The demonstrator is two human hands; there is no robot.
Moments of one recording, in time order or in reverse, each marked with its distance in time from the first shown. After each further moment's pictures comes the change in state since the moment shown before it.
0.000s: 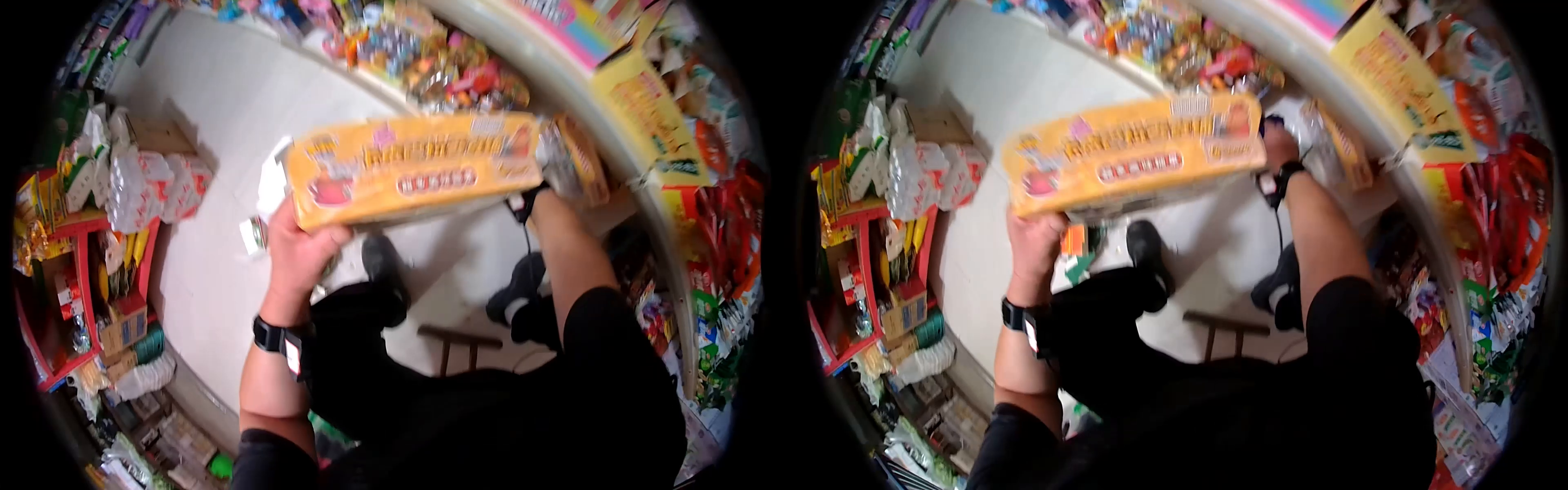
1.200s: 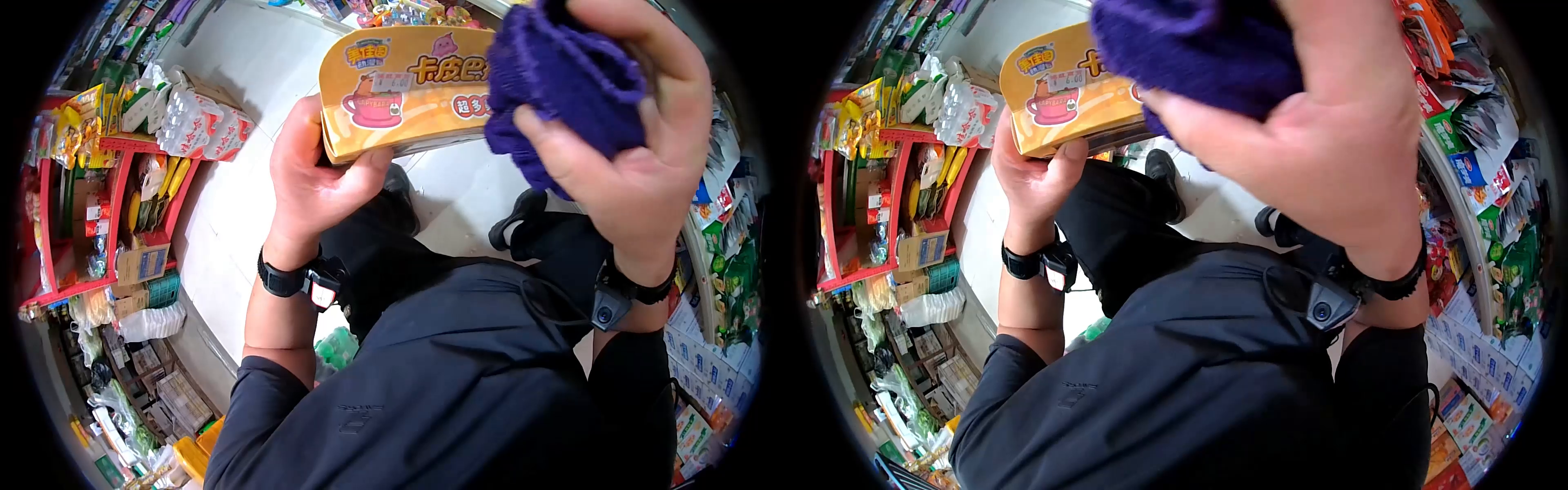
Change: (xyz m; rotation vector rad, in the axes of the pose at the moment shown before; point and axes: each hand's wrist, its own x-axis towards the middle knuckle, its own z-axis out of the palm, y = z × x) left_hand -0.187 0.152 0.059 0.254 -0.031 0.644; right_hand -0.397 -0.281 -0.344 1.271 0.494 -0.898
